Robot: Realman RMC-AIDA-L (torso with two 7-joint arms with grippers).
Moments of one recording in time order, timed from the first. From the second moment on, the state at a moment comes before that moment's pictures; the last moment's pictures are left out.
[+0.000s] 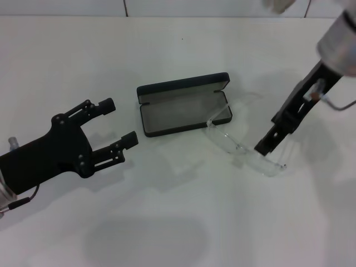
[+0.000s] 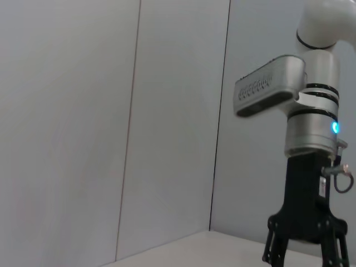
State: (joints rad) left arm -0.13 -2.08 1.04 0.69 1.37 1.61 -1.02; right arm 0.99 2.02 -1.31 -1.12 -2.46 -1.81 2.54
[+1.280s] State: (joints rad) left arm -0.14 -2.09 1.04 0.68 1.37 1.60 -1.00; right arm 0.98 2.03 -1.74 -0.96 -2.38 -1.41 2.62
